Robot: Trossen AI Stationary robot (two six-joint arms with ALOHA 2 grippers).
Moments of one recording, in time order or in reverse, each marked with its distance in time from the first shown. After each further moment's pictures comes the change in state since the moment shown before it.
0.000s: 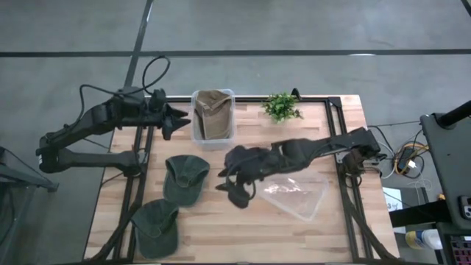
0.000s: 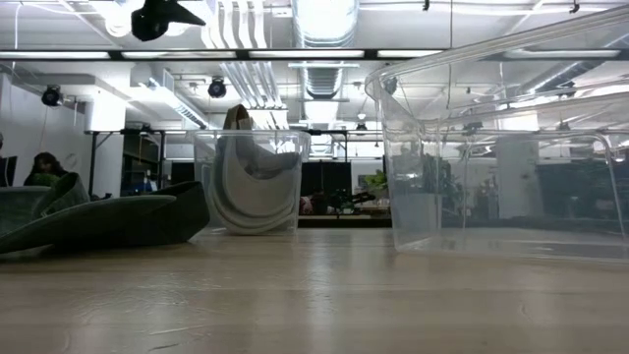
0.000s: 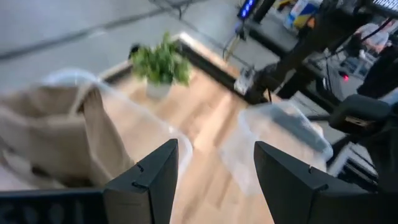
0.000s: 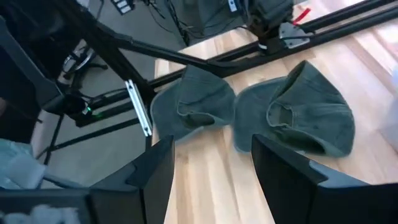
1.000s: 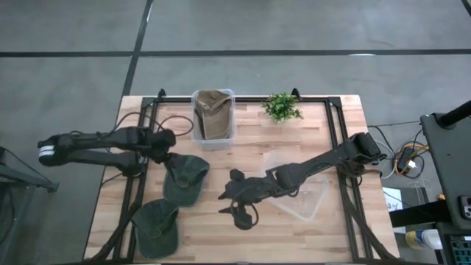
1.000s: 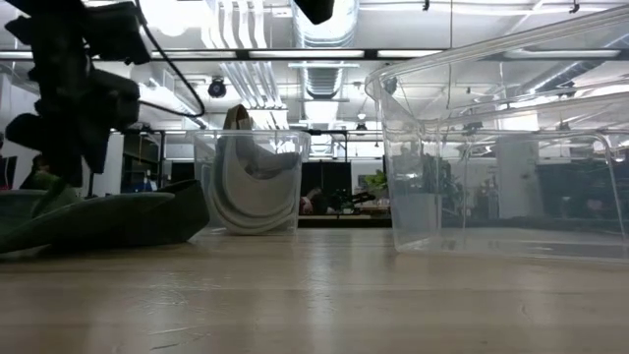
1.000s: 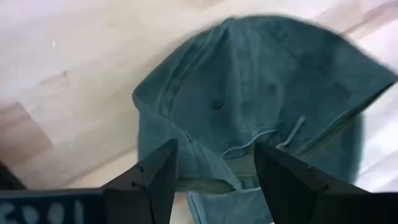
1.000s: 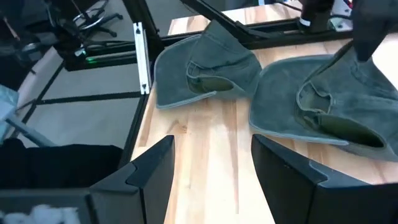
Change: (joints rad) left arm -0.151 0.012 -0.524 -0.308 -0.004 -0.543; right arm 0.090 0.016 -0.390 0.418 0.007 -0.189
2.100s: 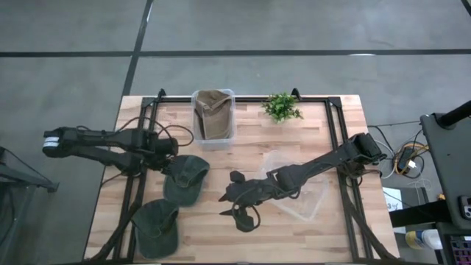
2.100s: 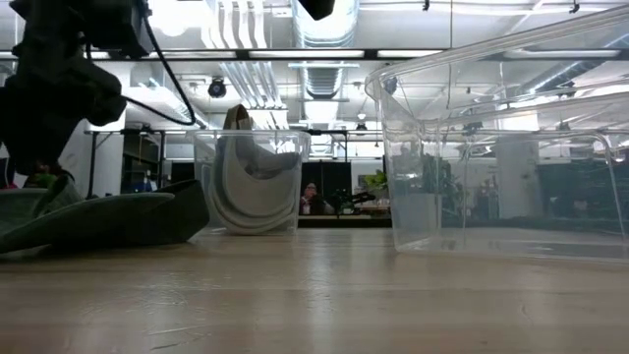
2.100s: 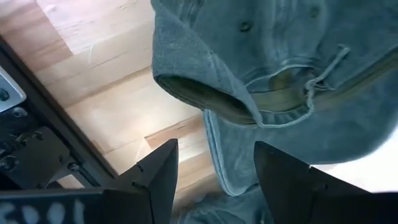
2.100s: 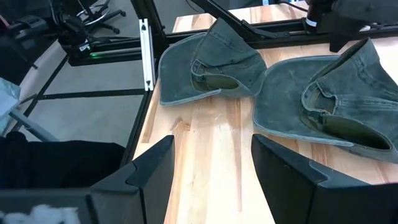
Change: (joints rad) left arm -0.146 0.112 0.098 -0.197 0.079 -0.166; right arm 0.015 -0.002 -0.003 -0.001 0.001 -0.020
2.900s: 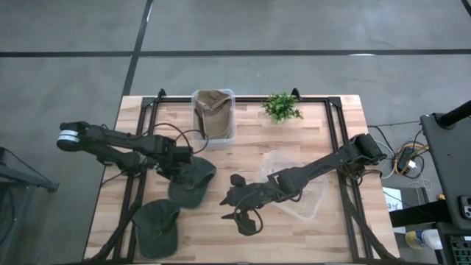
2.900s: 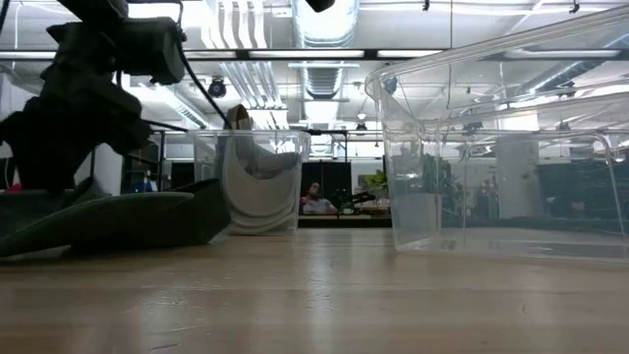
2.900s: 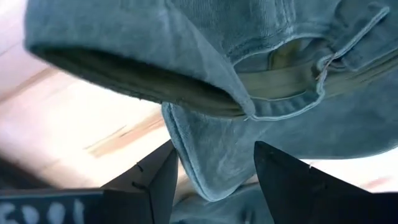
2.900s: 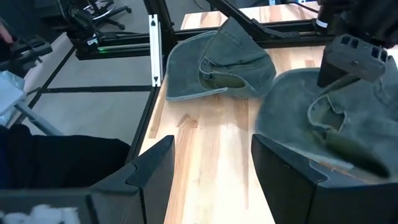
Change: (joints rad) left arm -0.061 0.273 -0.001 0.227 0.125 0.048; right arm 0.019 0.000 0.000 -0.001 -0.001 -0.018
